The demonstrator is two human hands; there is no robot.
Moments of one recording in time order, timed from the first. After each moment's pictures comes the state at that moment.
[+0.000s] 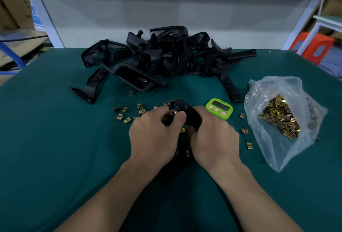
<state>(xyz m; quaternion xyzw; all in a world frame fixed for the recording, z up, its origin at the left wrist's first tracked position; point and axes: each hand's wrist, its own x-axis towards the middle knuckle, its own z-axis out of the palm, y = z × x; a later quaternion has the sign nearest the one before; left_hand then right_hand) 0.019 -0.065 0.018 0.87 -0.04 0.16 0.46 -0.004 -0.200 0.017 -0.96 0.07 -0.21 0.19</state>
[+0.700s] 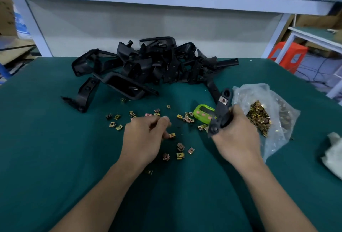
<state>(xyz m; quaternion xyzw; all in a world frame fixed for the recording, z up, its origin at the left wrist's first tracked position) 0.029 -0.051 0.016 0.83 -0.08 0.05 0.55 -0.017 -0.262 0.035 -0.91 0.20 -0.23 0.28</state>
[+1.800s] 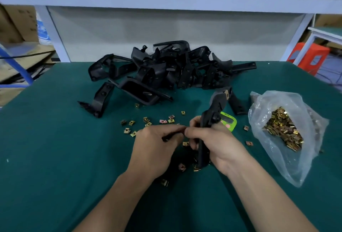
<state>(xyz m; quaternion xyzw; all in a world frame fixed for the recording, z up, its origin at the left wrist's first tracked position) 0.027 -0.036 0.020 0.82 -0.15 0.08 0.55 0.022 -0.200 0.039 -0.69 0.09 0.04 0.72</state>
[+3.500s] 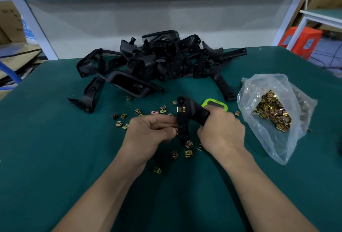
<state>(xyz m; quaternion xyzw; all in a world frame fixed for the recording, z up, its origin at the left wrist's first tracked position) 0.023 -0.036 0.031 0.70 -0.06 -0.10 0.71 0.009 -0.217 0.031 -0.96 0.18 -0.14 0.17</state>
